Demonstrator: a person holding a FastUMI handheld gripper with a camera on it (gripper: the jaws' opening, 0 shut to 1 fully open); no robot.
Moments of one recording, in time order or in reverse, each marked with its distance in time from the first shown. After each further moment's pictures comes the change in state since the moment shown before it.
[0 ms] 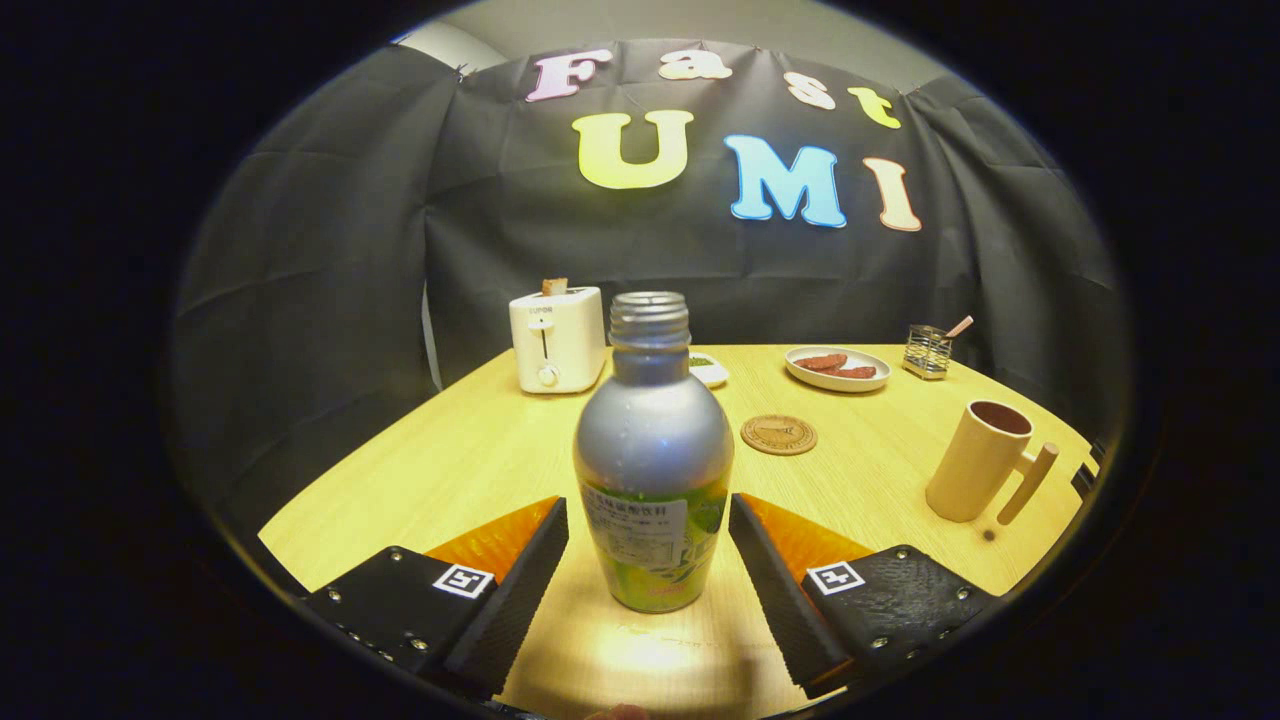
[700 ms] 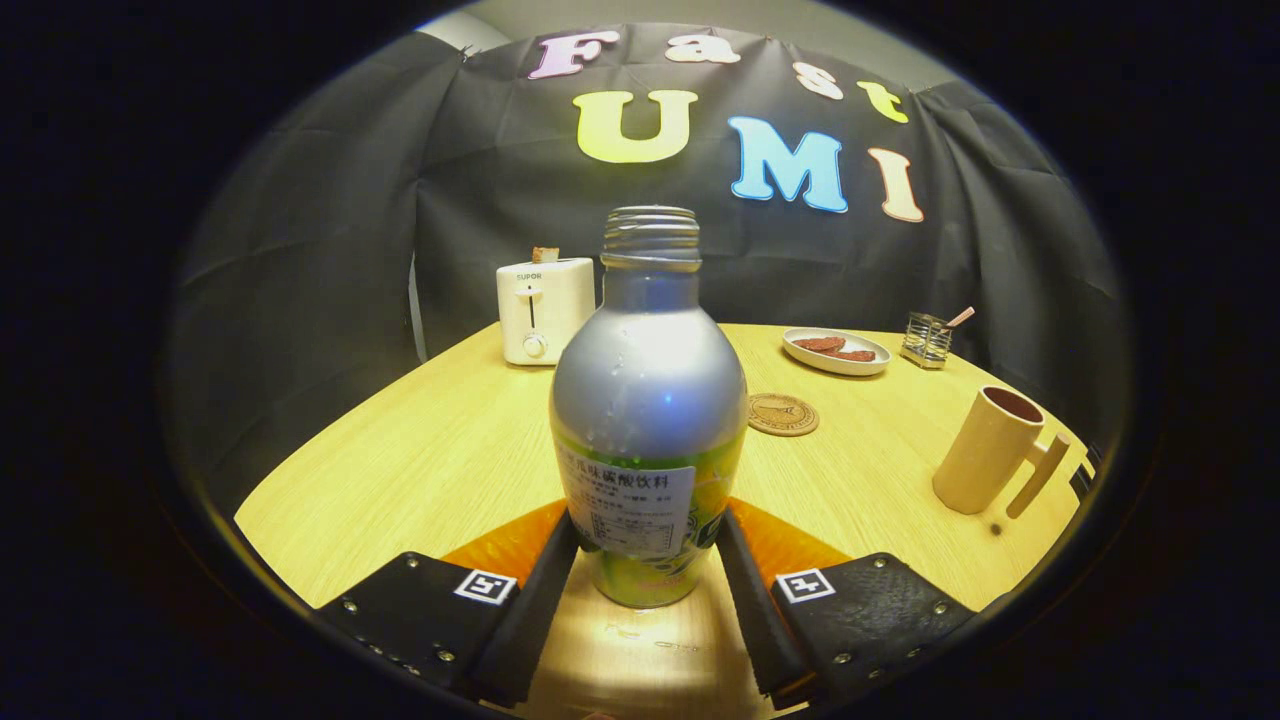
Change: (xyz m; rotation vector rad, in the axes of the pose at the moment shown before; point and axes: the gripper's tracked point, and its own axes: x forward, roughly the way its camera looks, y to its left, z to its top) arm 0.018 -0.001 -0.014 -0.017 0.049 -0.022
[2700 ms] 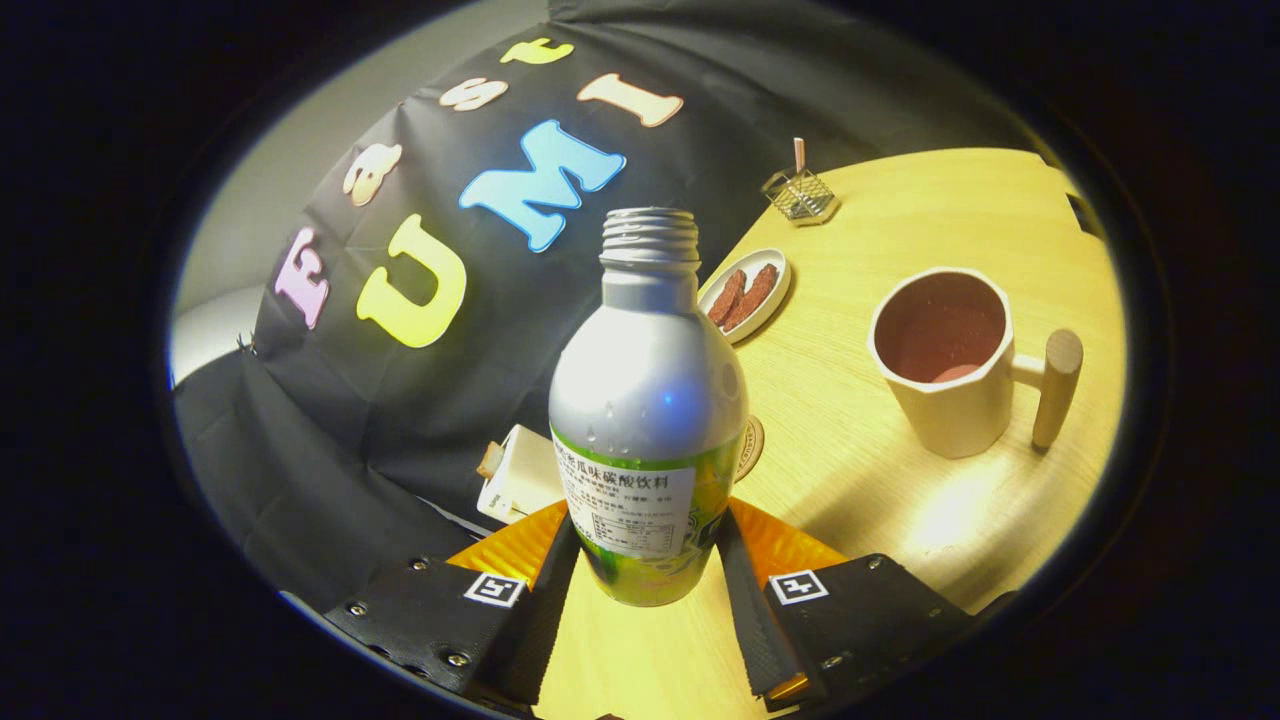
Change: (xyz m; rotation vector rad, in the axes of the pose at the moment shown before) arm -0.009 -0.120 0.098 0.946 -0.002 0.123
